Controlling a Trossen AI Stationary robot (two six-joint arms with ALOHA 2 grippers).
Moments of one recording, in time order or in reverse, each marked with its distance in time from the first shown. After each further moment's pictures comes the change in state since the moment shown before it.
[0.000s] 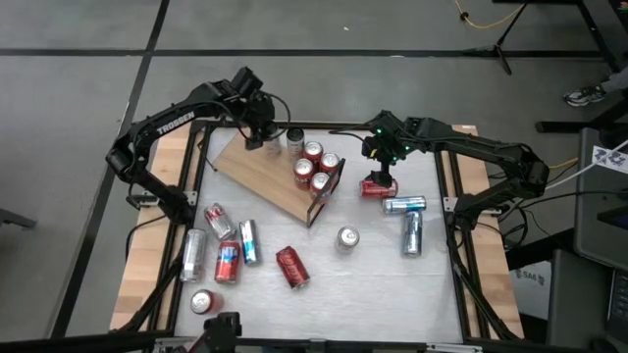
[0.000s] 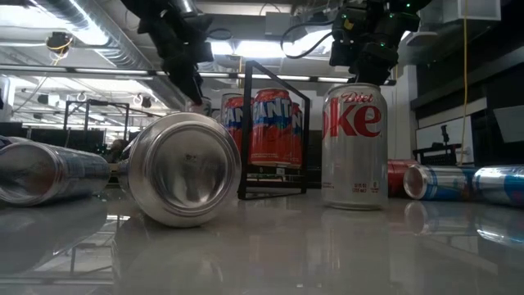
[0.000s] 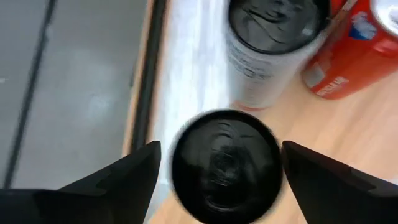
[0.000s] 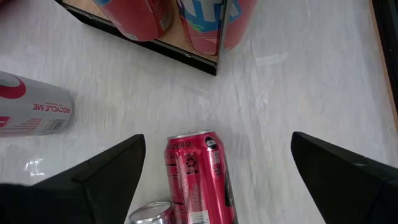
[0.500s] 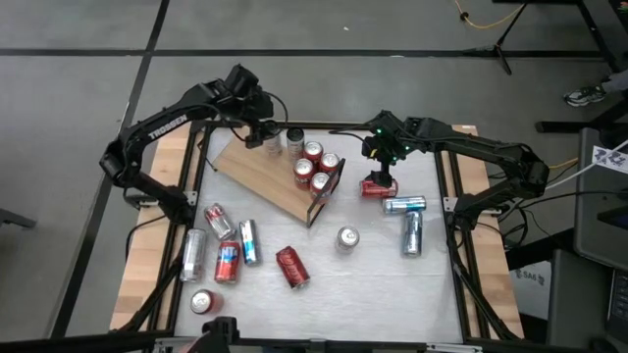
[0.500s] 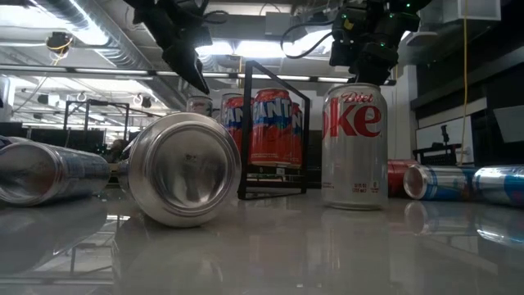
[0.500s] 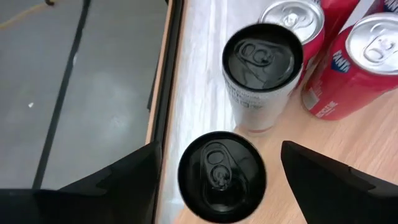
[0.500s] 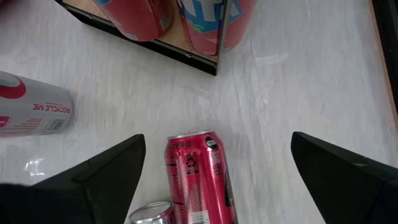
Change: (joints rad) left arm -0.021 -0.072 0.000 0.043 0.001 -0.003; right arm 0.000 0.000 0.000 0.000 0.000 0.000
